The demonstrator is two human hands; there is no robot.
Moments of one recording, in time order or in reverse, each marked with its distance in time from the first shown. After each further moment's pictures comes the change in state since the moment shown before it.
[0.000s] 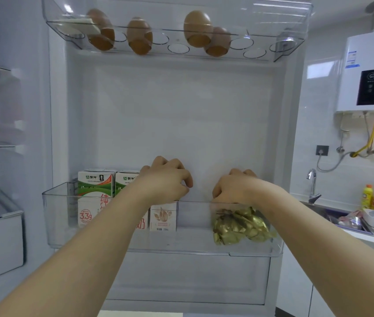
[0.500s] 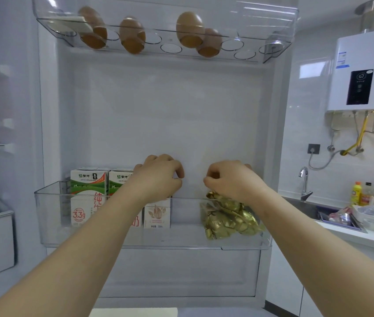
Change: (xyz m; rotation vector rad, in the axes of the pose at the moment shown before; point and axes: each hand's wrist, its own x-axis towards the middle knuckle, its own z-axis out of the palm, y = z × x) left_hand 0.001 0.003 0.000 -0.076 0.113 -0.049; right_hand -0.009 0.005 0.002 0.286 0.403 0.021
